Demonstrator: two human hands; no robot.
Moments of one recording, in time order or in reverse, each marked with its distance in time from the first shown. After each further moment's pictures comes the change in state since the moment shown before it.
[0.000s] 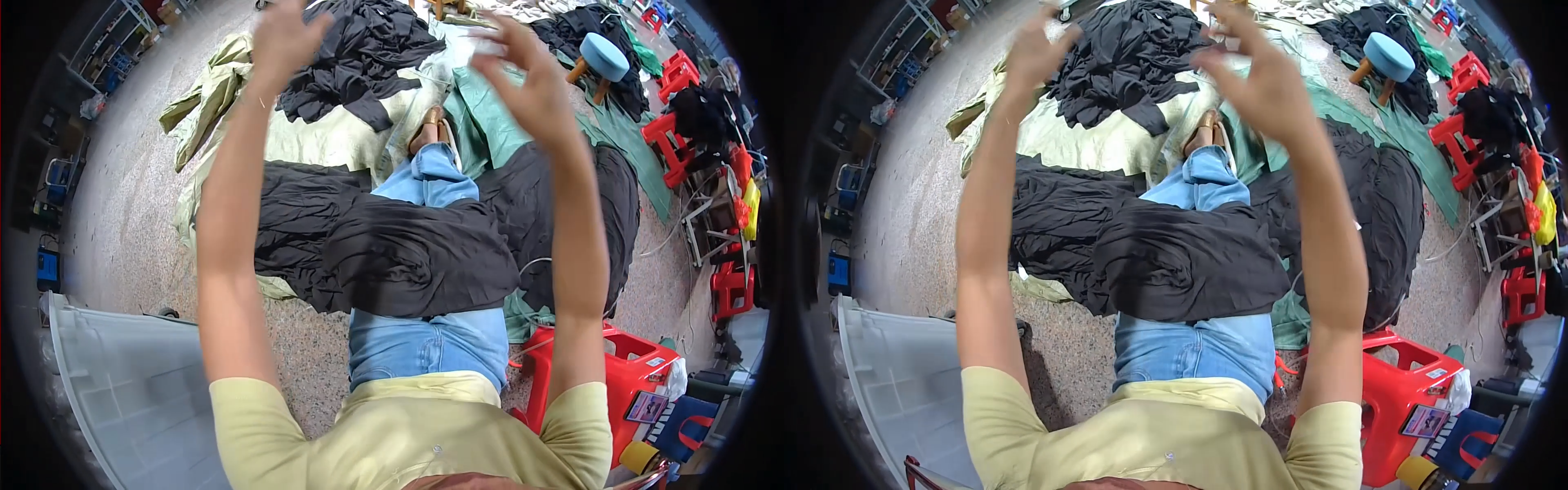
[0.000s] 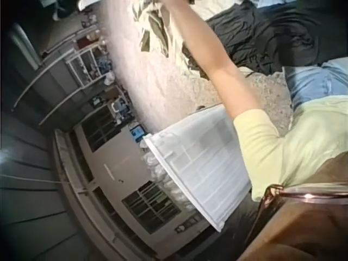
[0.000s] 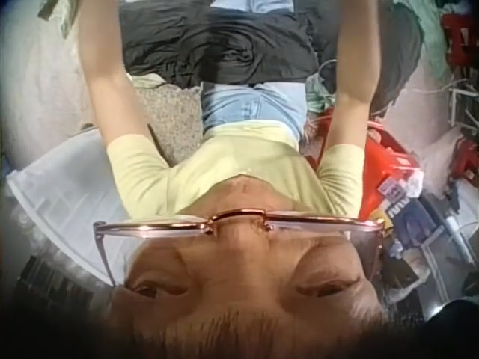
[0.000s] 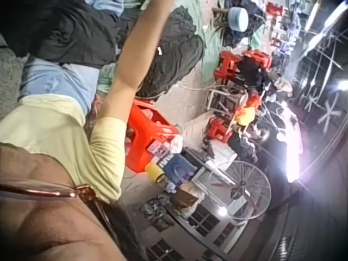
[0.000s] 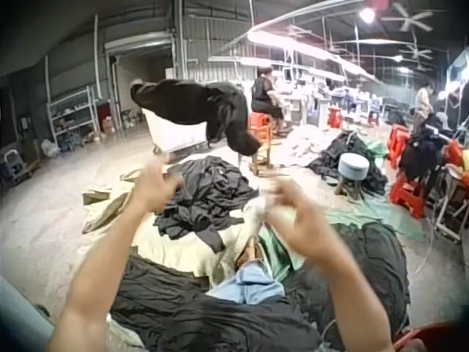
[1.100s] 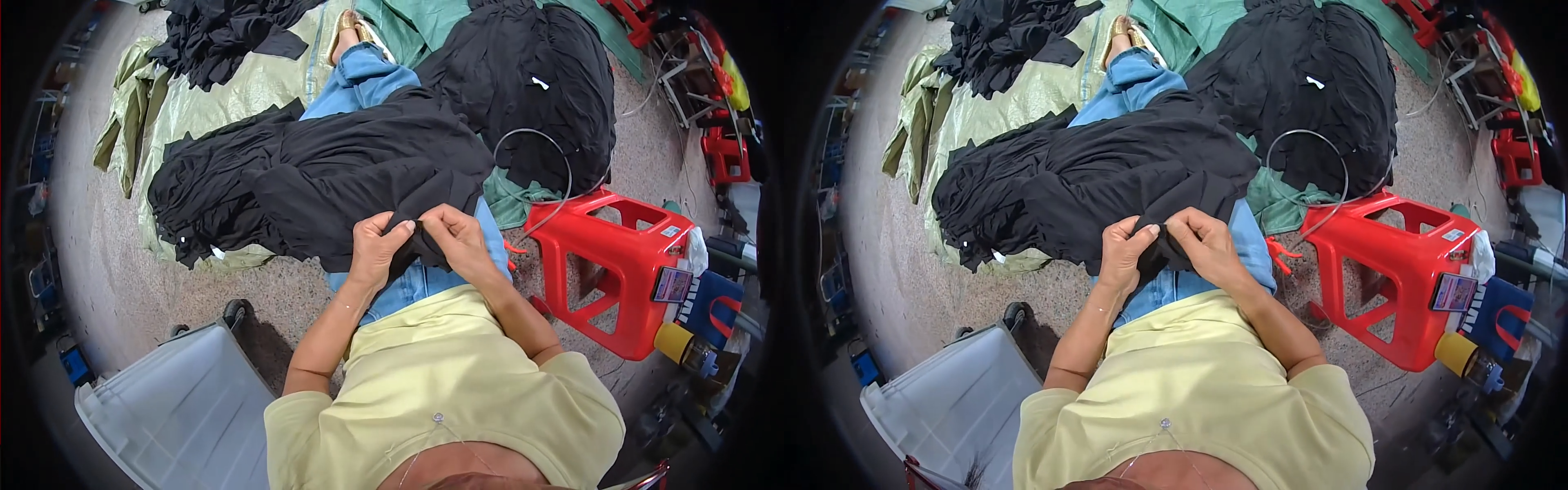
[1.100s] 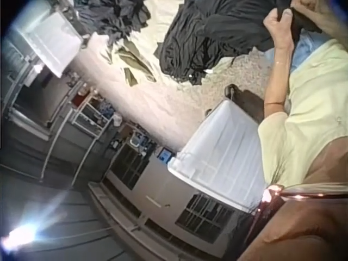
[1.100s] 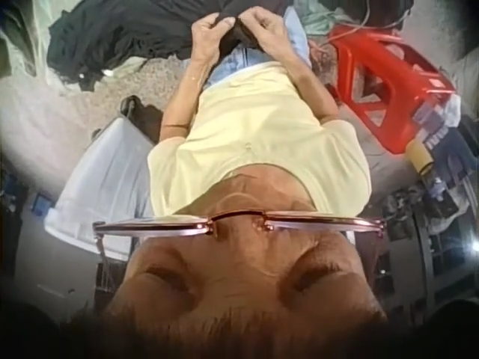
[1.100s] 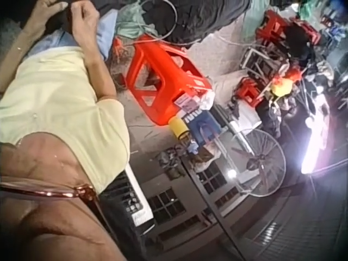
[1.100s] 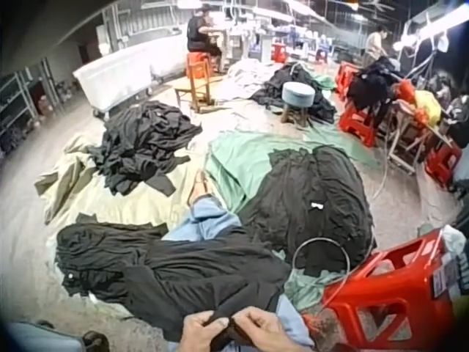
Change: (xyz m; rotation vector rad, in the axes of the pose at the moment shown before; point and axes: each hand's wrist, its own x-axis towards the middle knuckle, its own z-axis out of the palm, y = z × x) left_hand -0.407 0.158 0.011 -1.404 -0.798 -1.028; right_hand -0.336 -0.124 0.056 0.629 0.076 1.117
